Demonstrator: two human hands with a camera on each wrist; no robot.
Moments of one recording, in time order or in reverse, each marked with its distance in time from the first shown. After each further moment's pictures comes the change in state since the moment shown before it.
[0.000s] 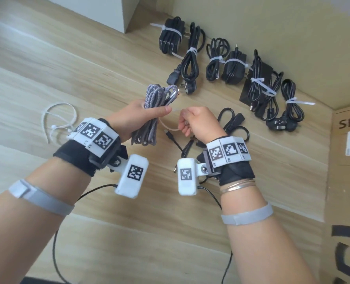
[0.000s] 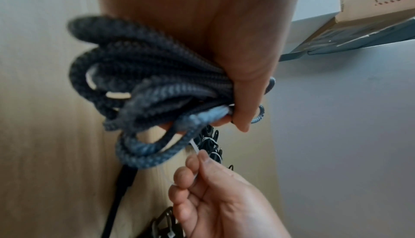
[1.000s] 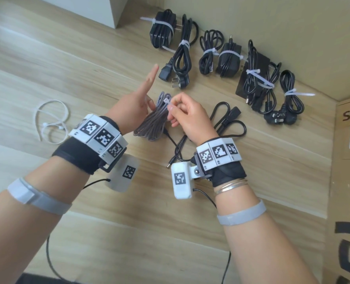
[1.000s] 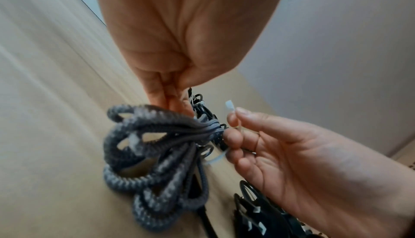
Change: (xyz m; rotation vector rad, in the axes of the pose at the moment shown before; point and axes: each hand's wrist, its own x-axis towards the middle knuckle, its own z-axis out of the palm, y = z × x) left_hand 0.010 0.000 0.007 0.634 0.154 0.267; right_hand -0.011 0.010 0.003 0.118 0.058 -0.287
